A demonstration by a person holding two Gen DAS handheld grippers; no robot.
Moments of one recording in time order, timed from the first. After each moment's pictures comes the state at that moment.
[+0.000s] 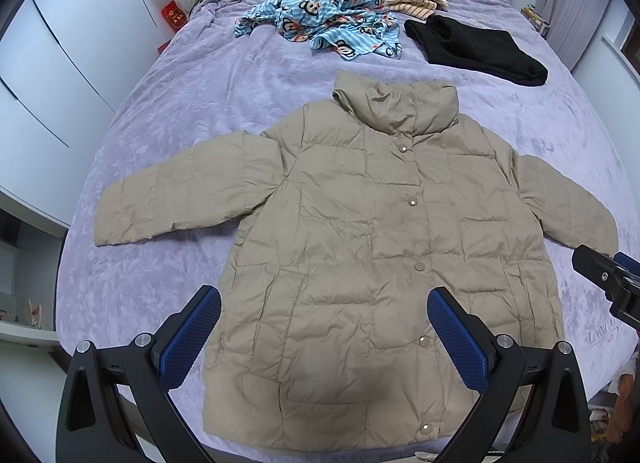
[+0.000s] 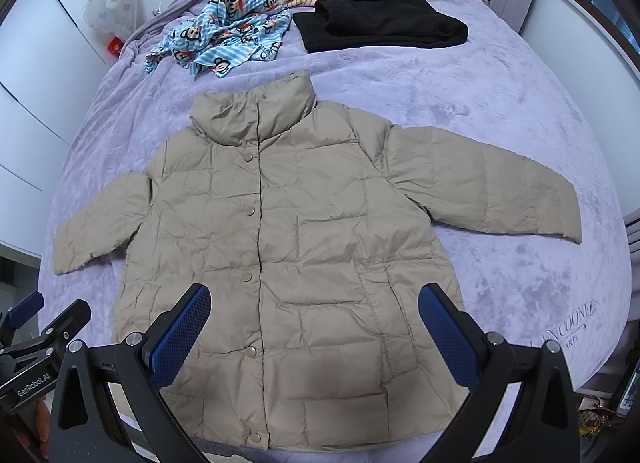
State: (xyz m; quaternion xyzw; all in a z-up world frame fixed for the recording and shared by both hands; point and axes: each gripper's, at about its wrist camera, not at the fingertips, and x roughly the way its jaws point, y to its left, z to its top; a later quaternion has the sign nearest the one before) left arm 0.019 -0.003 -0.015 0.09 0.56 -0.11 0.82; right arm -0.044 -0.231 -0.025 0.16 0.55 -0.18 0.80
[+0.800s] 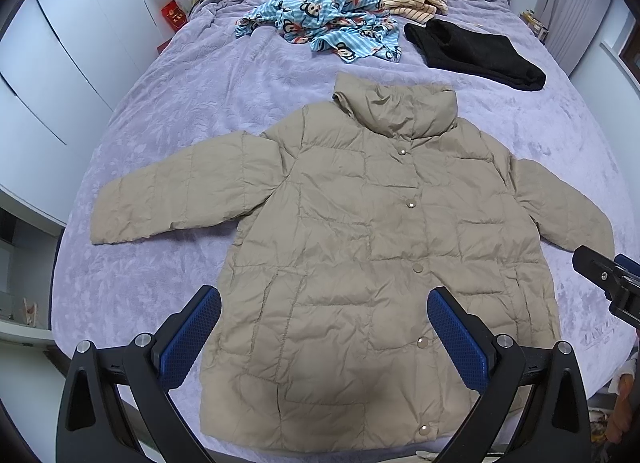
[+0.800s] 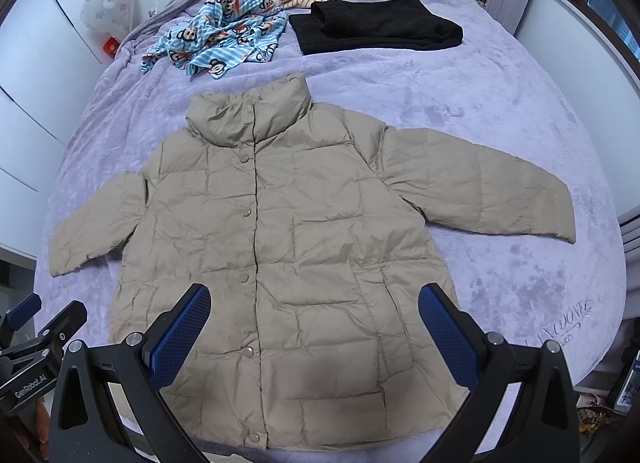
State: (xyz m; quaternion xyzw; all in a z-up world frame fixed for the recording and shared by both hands) left arm 0.017 -0.008 -0.021 0.09 0.56 -0.11 0.82; right arm -0.042 -0.227 -0.023 0.16 0.55 -0.18 0.80
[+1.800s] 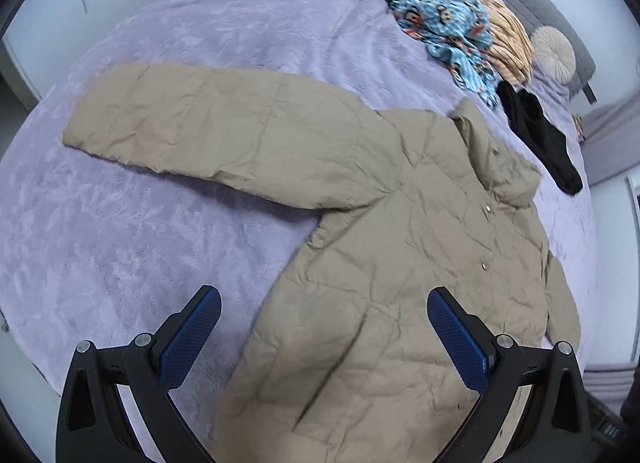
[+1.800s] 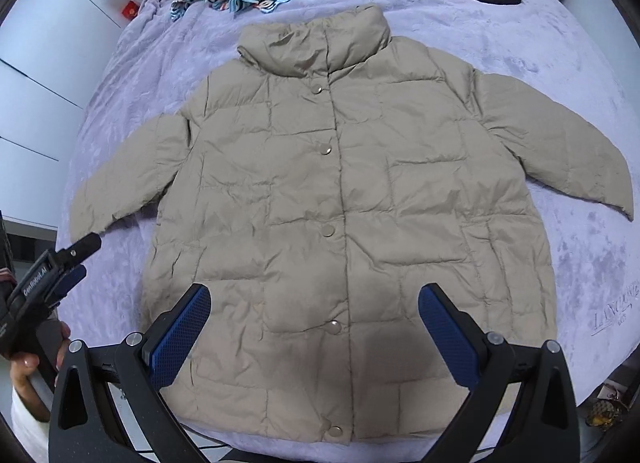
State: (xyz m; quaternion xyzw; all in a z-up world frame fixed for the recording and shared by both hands) left arm 0.124 0.170 -0.126 -0.15 0.60 -0.06 0.78; right arm 0.009 -0.139 -0.092 0.20 0.62 -0.11 0.75
